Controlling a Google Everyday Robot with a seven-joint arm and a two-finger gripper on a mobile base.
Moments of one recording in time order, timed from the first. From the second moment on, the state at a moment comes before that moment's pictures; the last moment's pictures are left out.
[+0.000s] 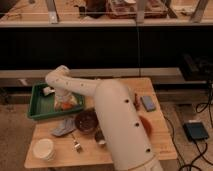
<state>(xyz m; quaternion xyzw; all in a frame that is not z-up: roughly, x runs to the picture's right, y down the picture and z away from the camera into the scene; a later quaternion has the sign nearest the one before) -0.250 0.098 0.914 -0.19 -0.29 -0.71 0.61</state>
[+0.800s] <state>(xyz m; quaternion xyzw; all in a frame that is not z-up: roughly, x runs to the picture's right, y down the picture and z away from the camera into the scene) -0.248 0.054 0.829 -0.14 -0.28 -0.71 0.64</state>
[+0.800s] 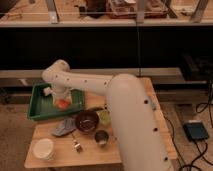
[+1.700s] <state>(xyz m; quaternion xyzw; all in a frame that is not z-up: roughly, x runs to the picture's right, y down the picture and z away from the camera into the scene) -0.182 0.050 0.756 -0.22 -0.31 -0.61 0.70</state>
